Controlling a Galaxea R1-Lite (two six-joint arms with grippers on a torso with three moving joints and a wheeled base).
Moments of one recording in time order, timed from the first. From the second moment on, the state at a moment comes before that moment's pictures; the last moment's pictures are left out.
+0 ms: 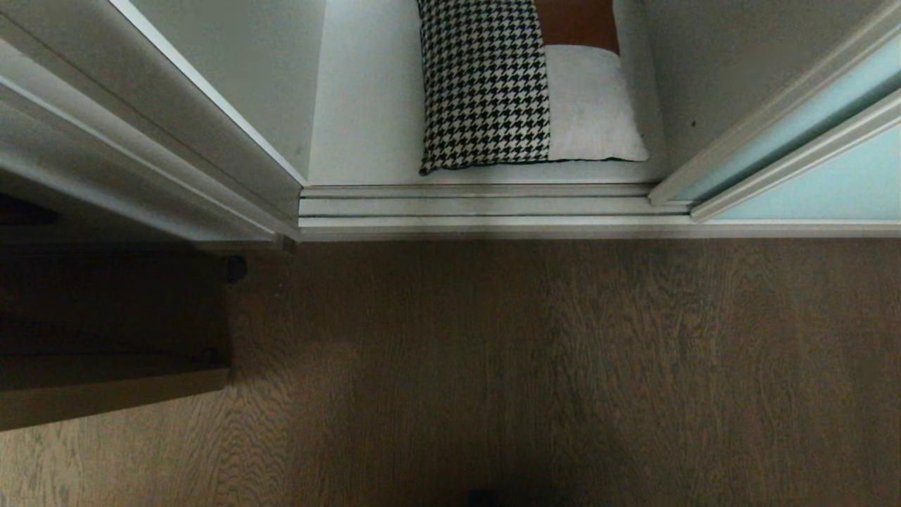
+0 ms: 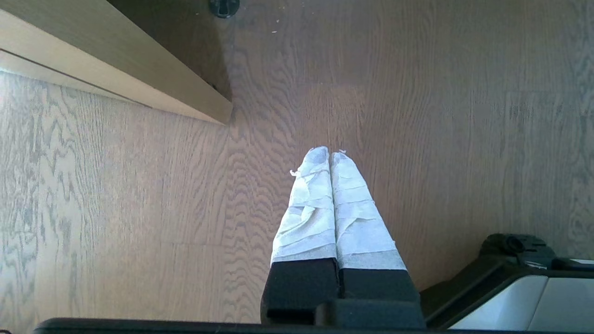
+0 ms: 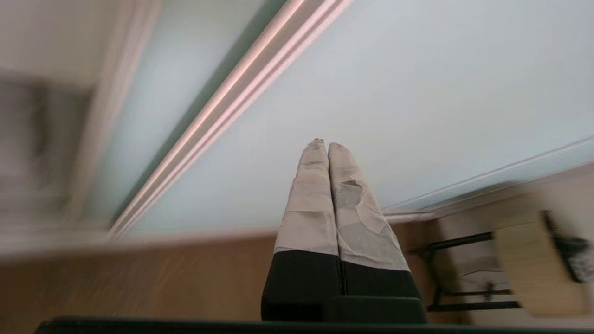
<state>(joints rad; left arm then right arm) 0.02 0.00 -0.01 0.02 0.01 0.00 -0.21 0.77 -1.52 0.21 -0.33 -0.40</state>
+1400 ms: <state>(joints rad) 0.02 0.00 -0.01 0.02 0.01 0.00 -0.41 1.02 -1.48 -0.08 -0.57 -0.15</state>
